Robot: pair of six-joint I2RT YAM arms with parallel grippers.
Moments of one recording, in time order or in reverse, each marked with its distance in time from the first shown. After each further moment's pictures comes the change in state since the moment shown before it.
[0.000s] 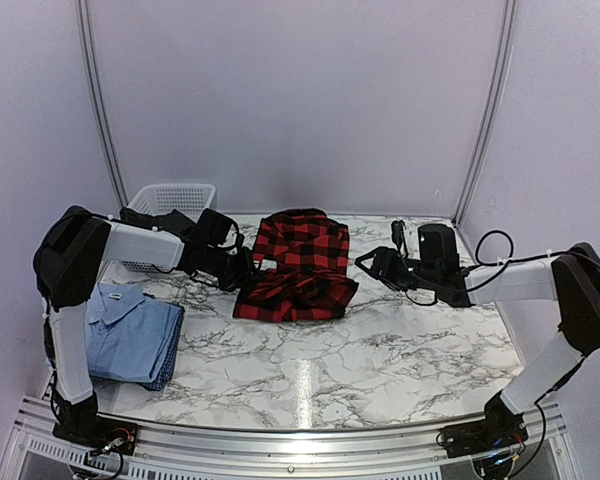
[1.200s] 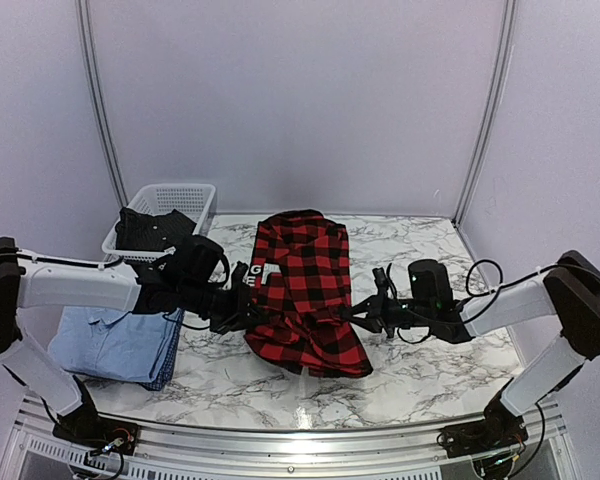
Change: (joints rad) left arm -0.265 -0.487 -0.417 0.001 0.034 -0.154; right arm 0.146 -0.032 -0.233 0.127 -0.210 0.294
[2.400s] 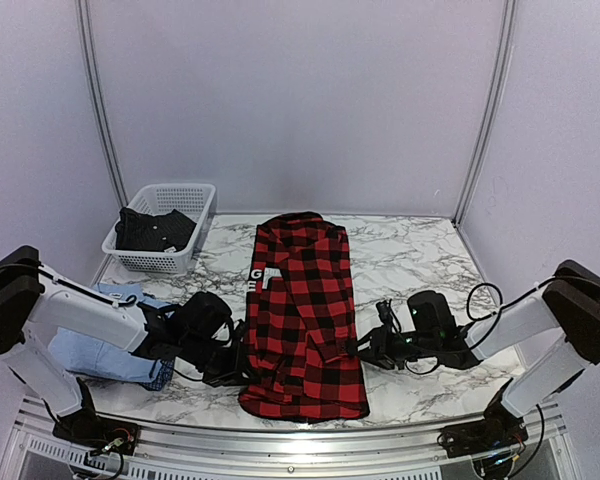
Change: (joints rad) left arm -0.159 0.042 -0.233 0.099 -0.032 -0.057; right arm 0.073 -0.024 -0.175 -0.010 0.092 -0.076
